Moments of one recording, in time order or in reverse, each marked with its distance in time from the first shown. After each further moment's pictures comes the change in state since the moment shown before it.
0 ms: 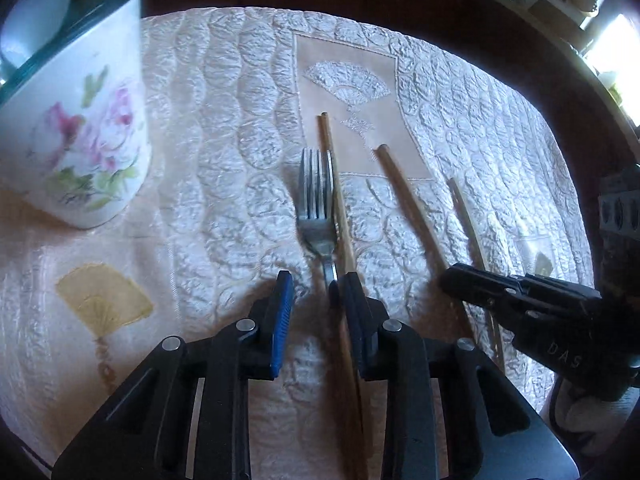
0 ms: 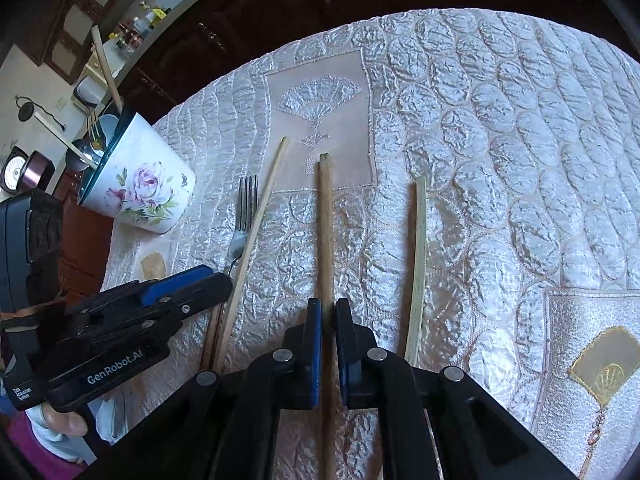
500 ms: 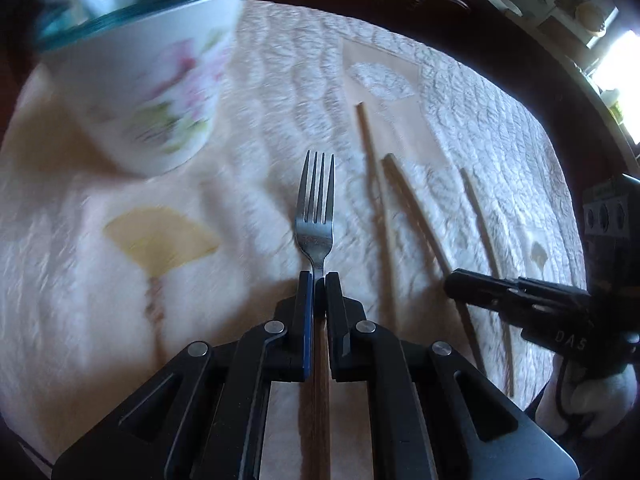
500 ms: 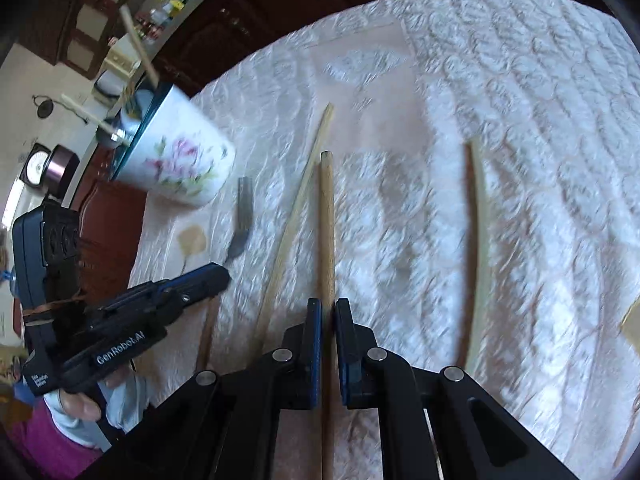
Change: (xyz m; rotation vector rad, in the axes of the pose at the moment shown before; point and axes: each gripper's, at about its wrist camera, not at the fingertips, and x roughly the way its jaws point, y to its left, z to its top) left arm -0.034 0.037 -0.034 -0.072 -0.009 -0.003; right arm 0.013 0.032 -0.018 -0.019 0.084 0.108
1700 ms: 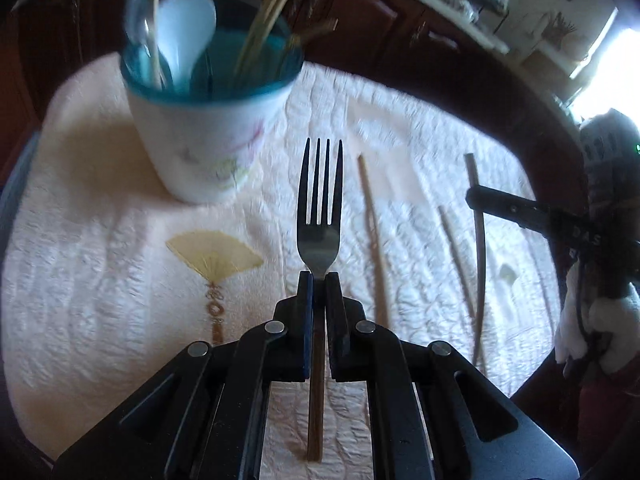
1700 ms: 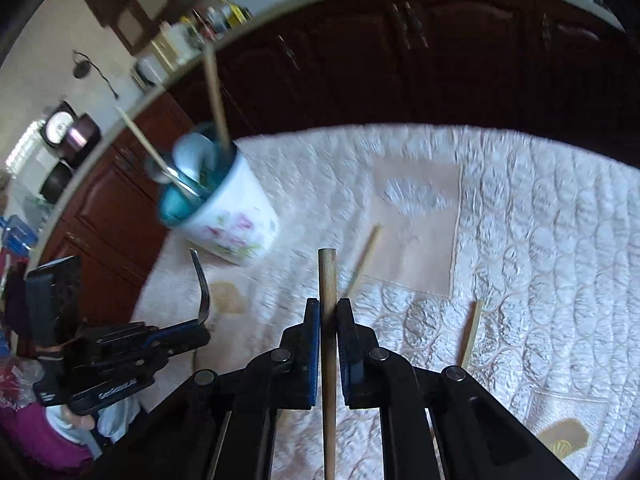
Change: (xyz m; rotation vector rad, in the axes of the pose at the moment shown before) left arm -0.066 0.016 -0.004 -0.020 -0.147 -0.063; right arm -0.059 0.058 0.073 -0.227 -0.185 -0.030
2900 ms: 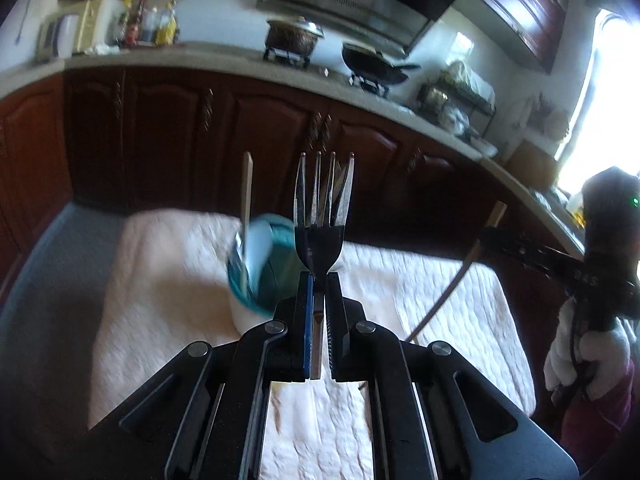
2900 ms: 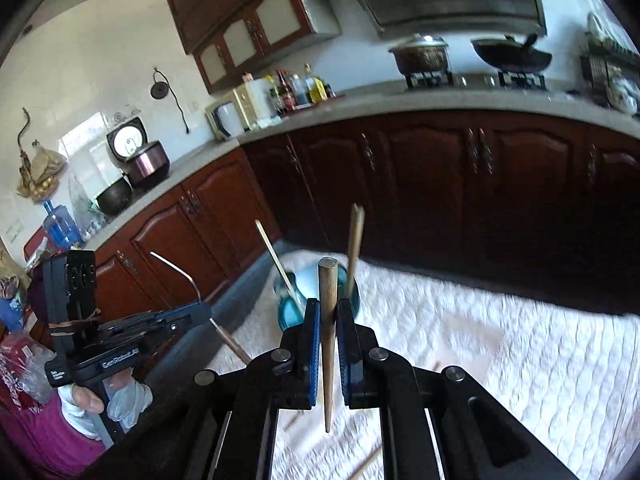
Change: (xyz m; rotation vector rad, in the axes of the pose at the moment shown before) left arm -0.153 0.020 0.069 -0.020 -0.390 0.043; right arm -0.099 0.105 0.076 -0.209 -0.246 0.099
